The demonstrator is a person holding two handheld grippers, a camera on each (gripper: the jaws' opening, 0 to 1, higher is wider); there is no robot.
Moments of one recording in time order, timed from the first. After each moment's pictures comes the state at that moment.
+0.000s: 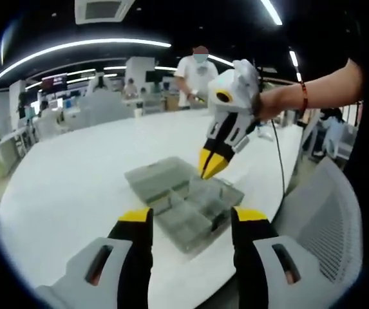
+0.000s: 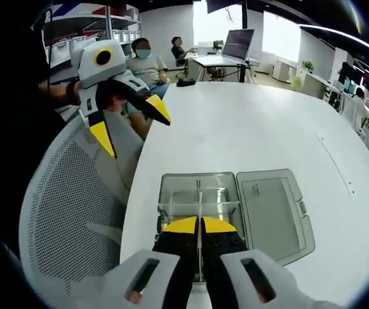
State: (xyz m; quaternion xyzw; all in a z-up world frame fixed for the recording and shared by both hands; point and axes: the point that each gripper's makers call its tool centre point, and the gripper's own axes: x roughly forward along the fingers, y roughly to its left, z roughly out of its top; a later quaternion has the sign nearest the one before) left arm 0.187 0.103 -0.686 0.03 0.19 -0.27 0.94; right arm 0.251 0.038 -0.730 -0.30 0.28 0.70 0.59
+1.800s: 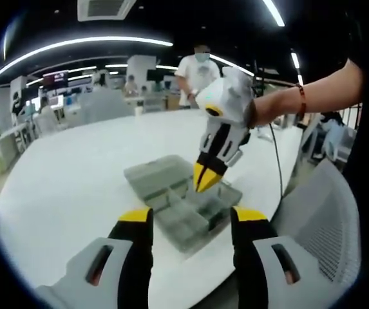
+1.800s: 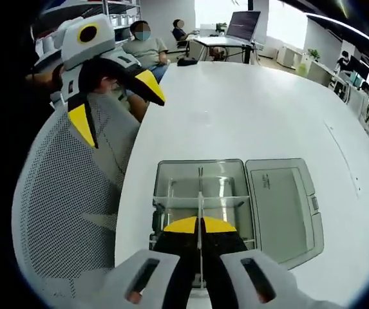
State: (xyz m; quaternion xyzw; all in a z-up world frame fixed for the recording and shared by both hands) left arm 0.186 0.099 -0.690 0.02 0.20 -0.27 0.94; right arm 0.247 0.046 -0.766 -0.36 0.32 0.67 0.56
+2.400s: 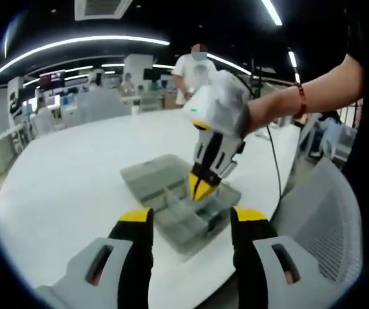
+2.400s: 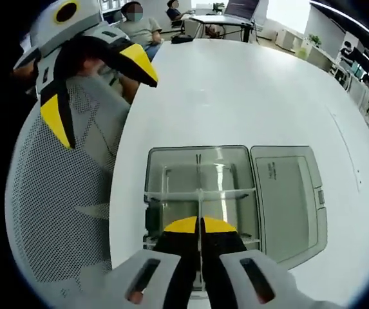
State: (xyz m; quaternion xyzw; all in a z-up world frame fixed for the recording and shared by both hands) left arm 0.188 0.098 -0.692 0.02 0.20 -0.28 0.94; right arm 0.247 0.046 -0.786 -0.41 0.36 0.64 0.55
